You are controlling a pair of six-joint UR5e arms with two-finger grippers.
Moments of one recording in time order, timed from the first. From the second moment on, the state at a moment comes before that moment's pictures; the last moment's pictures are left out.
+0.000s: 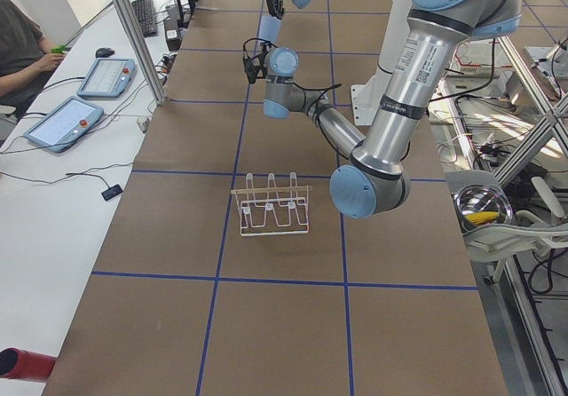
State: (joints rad) left arm -0.76 -1.99 -1.76 -2.77 -2.03 -2.00; right arm 0.85 -1.14 1.72 -0.37 2.34 2.16
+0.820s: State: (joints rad) left arm -0.70 -2.00 -1.61 -3.25 -1.91 -2.29; right arm 0.71 -1.09 1.63 0.10 2.18 2.45
